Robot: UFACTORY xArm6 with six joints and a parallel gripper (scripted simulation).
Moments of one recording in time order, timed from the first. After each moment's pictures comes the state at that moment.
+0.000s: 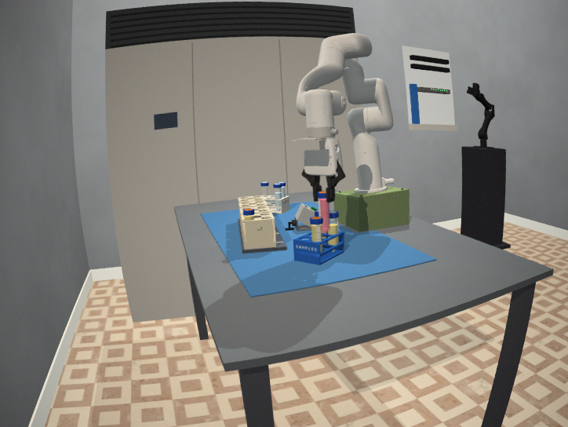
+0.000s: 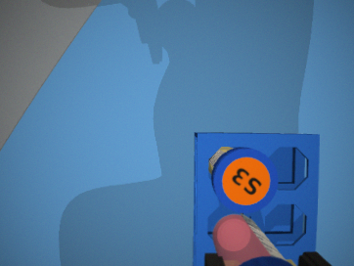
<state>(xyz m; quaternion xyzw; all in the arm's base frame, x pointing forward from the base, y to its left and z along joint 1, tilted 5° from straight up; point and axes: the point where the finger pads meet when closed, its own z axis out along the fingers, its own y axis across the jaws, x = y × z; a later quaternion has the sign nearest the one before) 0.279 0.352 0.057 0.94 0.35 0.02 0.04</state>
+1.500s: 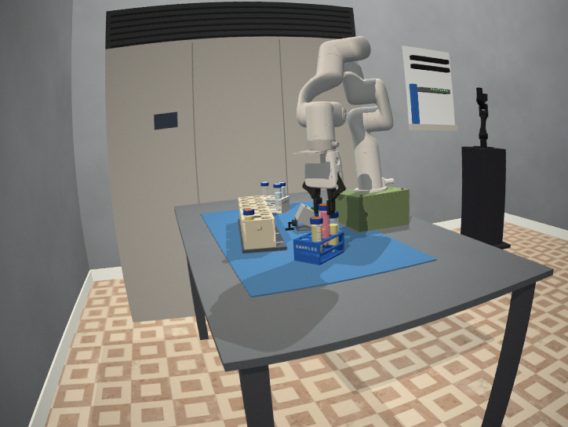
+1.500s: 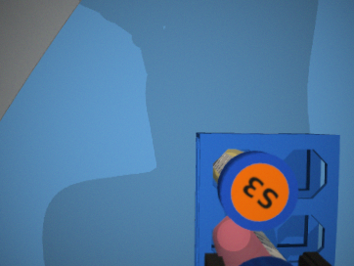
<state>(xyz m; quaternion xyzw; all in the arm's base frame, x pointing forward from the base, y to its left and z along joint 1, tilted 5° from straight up) 0.281 0.350 0.024 0.94 0.35 0.01 0.04</state>
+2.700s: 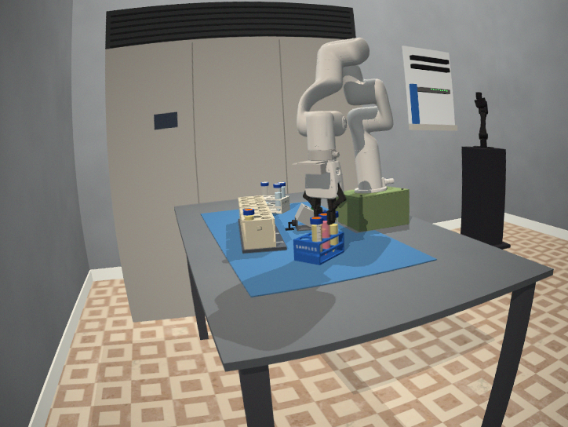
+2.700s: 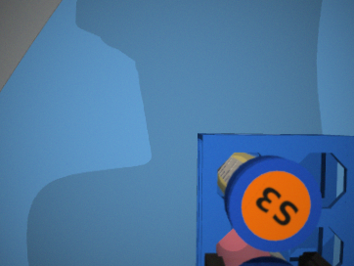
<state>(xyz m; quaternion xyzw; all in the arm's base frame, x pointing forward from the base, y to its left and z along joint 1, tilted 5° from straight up) 0.283 0.348 -0.004 0.94 0.35 0.02 0.04</state>
